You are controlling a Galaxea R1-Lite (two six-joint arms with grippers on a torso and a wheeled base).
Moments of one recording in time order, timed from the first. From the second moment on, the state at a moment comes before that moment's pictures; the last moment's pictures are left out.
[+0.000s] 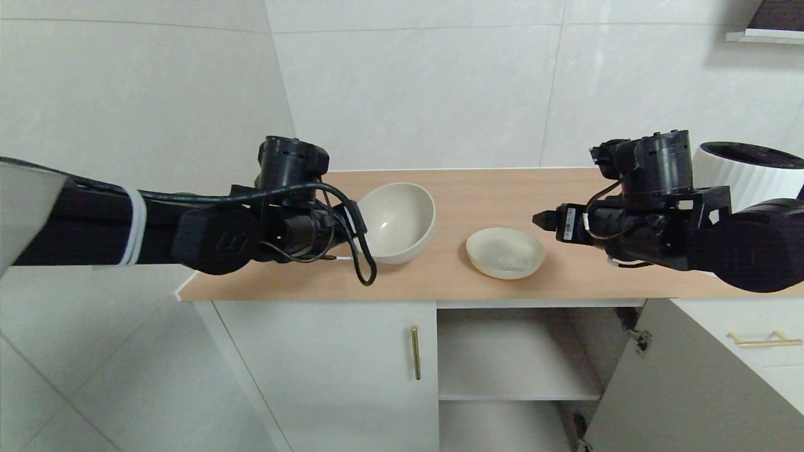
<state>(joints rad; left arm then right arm) -0.41 1.95 -1.35 -0.11 0.18 -0.59 0.44 1.82 -1.20 -0.24 -0.33 0.29</state>
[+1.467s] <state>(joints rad) -0.41 1.65 -1.09 -0.22 0.04 -0.58 0.45 1.90 -1.21 -0.24 -0.23 0.38</state>
